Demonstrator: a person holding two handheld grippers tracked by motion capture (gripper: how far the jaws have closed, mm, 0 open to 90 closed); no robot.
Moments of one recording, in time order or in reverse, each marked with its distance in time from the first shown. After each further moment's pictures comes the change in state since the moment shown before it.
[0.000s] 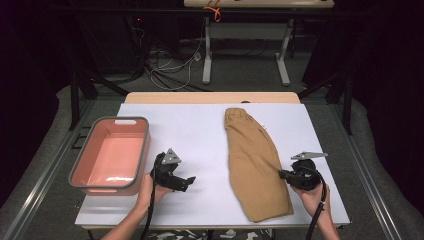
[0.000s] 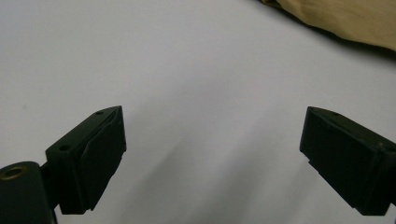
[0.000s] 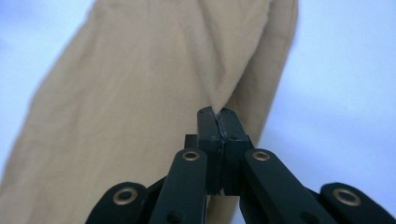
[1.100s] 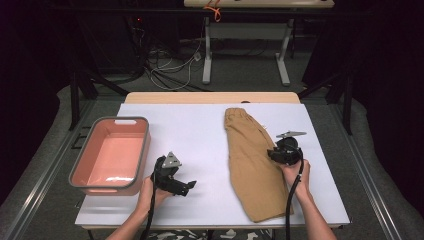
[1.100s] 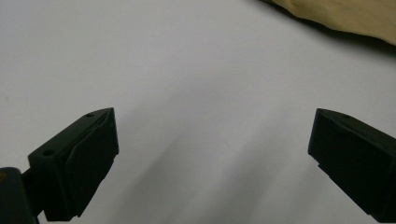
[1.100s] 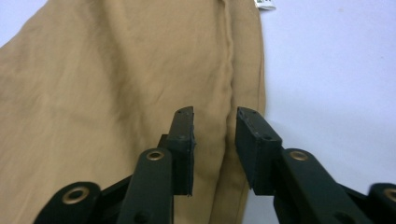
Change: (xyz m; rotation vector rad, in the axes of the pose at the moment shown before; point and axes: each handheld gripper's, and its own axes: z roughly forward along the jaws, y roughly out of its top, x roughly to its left) left arm -0.008 -0.006 -0.001 0.002 -0.019 -0.002; right arm -0.023 0.055 0.076 -0.058 -0.114 -0.001
